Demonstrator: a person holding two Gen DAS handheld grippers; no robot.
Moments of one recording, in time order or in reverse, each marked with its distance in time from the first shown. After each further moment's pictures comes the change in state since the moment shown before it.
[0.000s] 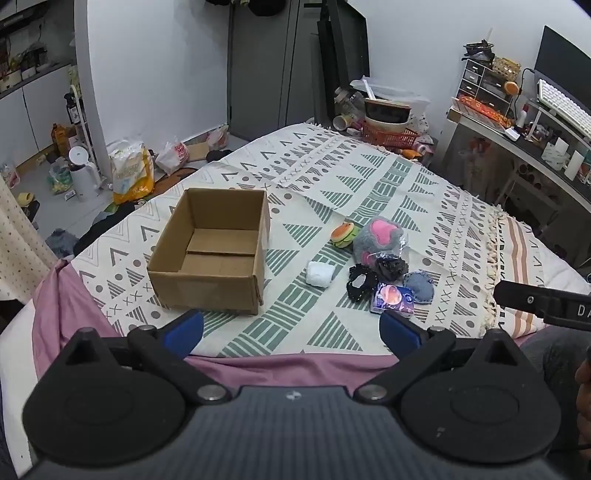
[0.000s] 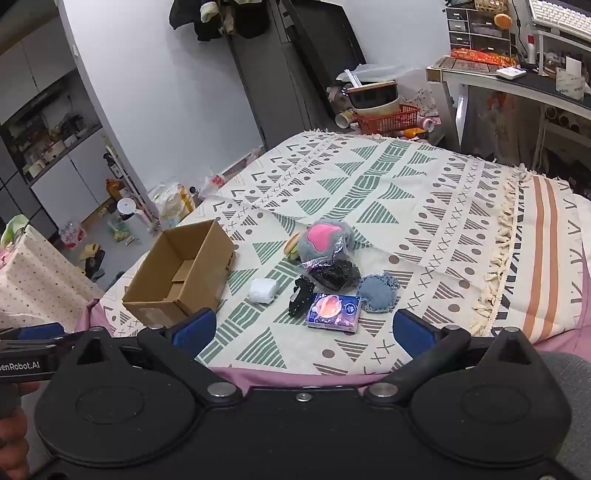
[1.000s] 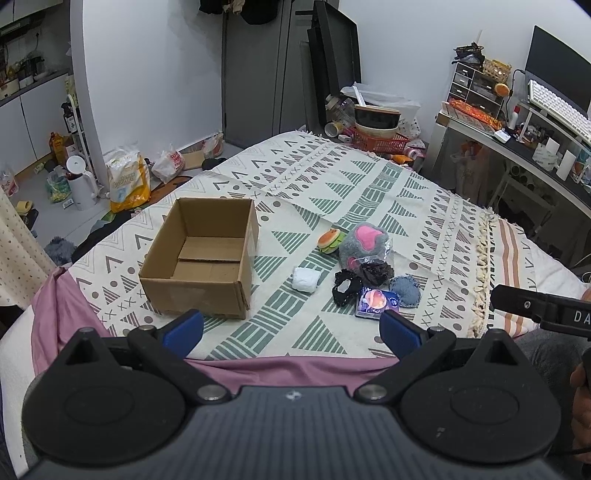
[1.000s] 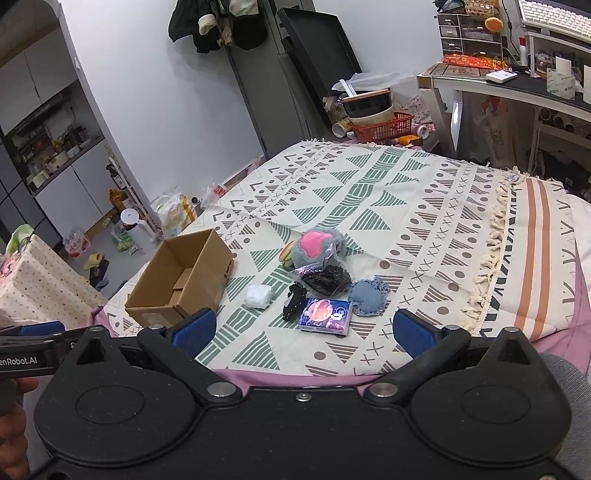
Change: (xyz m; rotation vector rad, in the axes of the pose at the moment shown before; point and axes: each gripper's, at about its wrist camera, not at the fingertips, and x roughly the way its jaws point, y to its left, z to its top) left arm -0.012 -0.018 0.001 0.011 -0.019 -0.005; right arm -0.018 -0.015 0.000 0.016 -0.038 0.017
